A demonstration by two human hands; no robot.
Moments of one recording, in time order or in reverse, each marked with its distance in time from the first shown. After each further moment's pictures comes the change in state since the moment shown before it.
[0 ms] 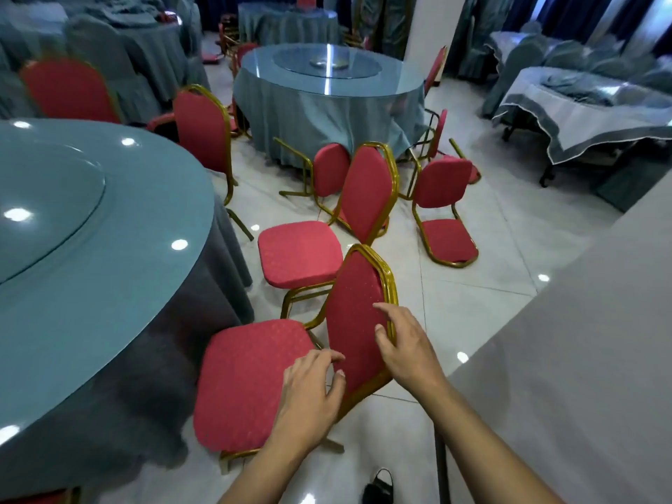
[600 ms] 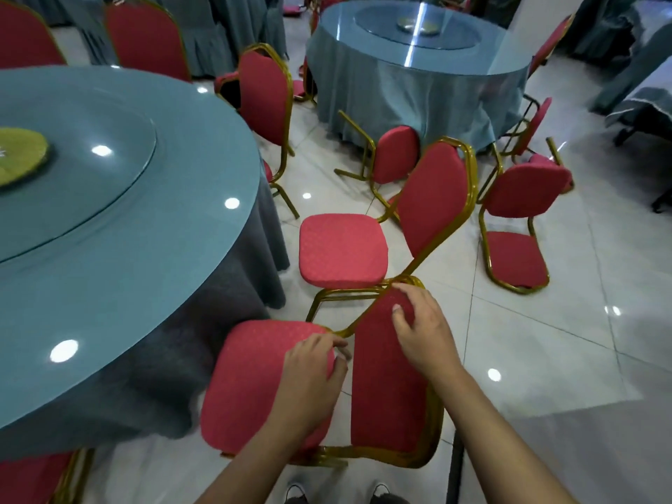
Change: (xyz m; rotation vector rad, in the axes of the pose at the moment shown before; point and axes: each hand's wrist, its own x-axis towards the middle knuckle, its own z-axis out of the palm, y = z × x) left_hand 0.144 -0.038 -0.015 -0.007 0.097 -0.195; right_hand 0.189 0.004 0.036 0.002 -0.108 -0.101
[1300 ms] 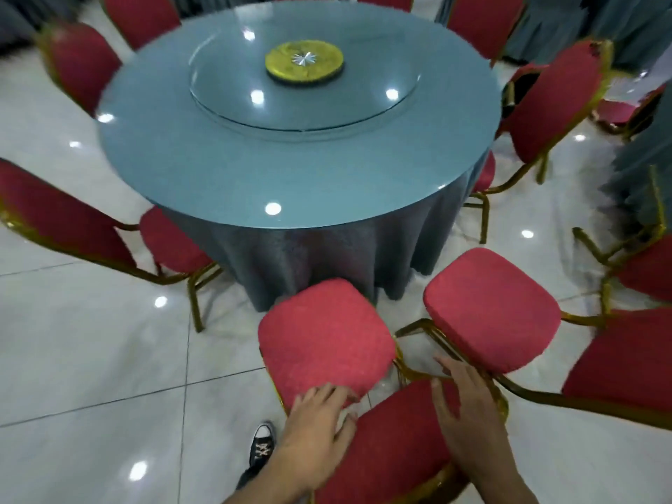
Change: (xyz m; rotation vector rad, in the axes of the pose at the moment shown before) left_hand 0.011 0.059 0.121 0.035 0.265 -0.722; right_hand 0.125 0.091 0.026 0.031 -0.678 -0.517
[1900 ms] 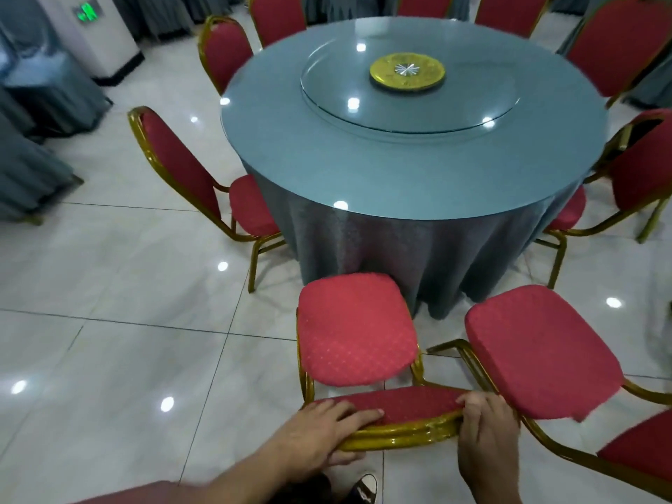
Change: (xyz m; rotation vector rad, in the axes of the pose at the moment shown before) left_hand -0.070 -0.008 0.065 0.130 -0.175 0.101; right_hand -0.024 0.065 0.013 -0.101 0.097 -0.150
